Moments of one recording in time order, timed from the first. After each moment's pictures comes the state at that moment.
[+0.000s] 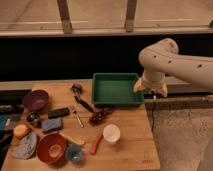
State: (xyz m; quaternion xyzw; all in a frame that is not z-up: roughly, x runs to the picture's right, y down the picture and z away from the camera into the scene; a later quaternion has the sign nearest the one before) arm 0.222 0.018 0.700 -0.10 0.25 0.75 0.60
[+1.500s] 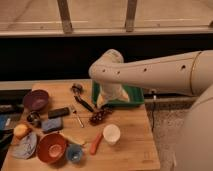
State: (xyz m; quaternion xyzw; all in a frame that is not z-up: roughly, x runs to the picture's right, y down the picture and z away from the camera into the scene) arm 0.030 0.076 0.692 -0.19 0.23 0.59 0.75
